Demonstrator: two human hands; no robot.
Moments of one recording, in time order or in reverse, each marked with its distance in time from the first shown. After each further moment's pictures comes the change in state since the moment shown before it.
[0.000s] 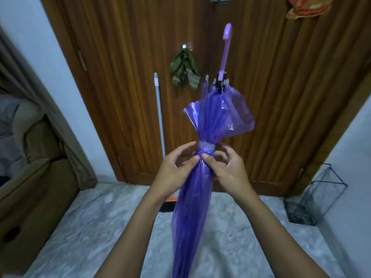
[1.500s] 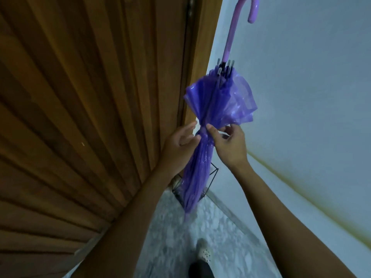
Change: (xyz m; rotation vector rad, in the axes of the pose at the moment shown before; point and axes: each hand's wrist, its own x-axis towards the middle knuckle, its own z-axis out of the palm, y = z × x) left_hand 0.522 -0.182 0.690 -0.261 -0.875 -0.197; right_hand 0.404 0.108 -0.661 -0.591 1.059 0.154
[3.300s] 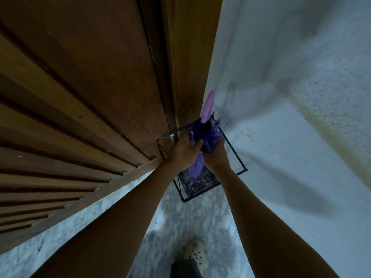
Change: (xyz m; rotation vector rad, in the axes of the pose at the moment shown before) left_hand 0.215 -0.429 0.037 0.317 0.158 -0.455; right_hand 0.138 0.472 0.160 -0.143 -0.506 0.446
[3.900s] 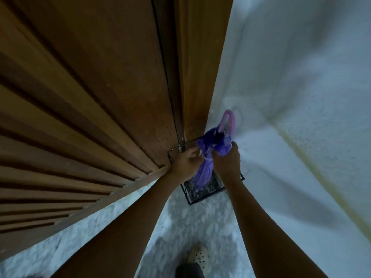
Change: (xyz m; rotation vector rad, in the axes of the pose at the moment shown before) left_hand -0.062 0.057 -0.027 -0.034 -0.041 -0.129; right_hand -0.039 -0.063 -0.033 -0.028 0.208 0.018
